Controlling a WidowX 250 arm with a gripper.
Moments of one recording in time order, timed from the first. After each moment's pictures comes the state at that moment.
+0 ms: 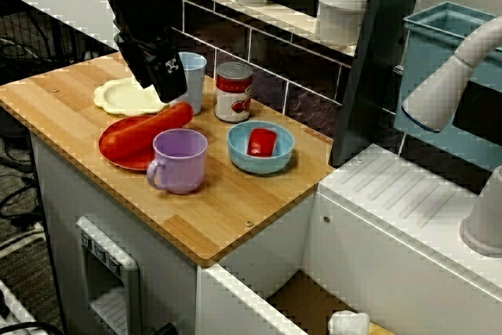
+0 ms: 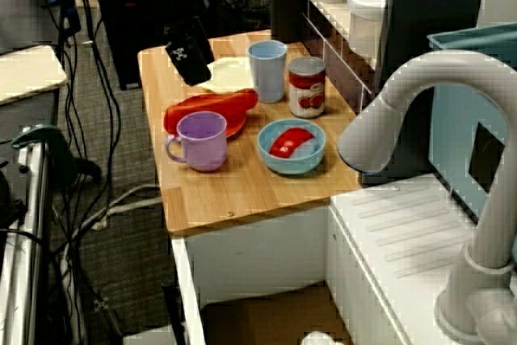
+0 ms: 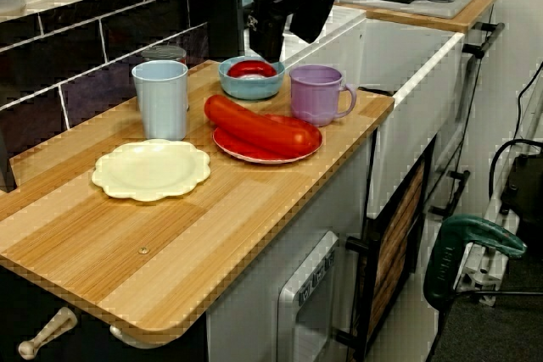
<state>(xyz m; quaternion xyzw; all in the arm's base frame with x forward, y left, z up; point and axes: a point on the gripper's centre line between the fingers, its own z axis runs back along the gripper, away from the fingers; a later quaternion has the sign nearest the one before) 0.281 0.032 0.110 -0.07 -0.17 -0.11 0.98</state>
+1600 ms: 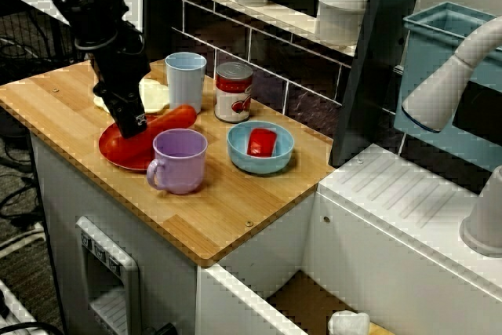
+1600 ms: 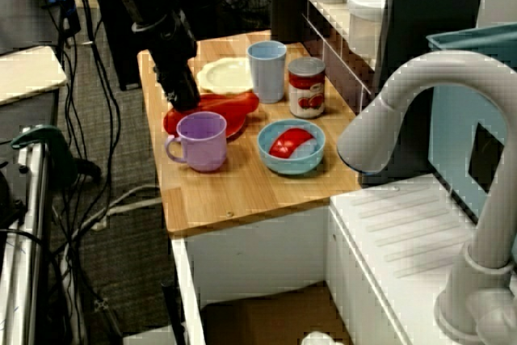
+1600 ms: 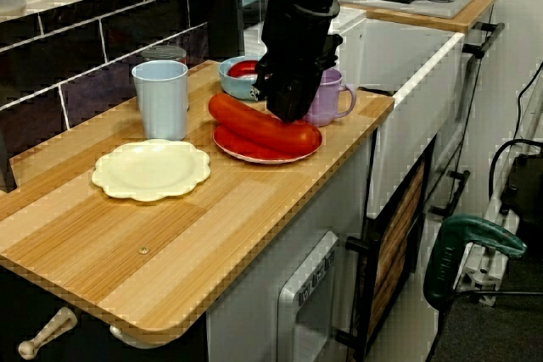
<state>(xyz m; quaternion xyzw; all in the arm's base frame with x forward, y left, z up) 0.265 0.052 0.057 -0.03 -0.14 -0.12 0.98</state>
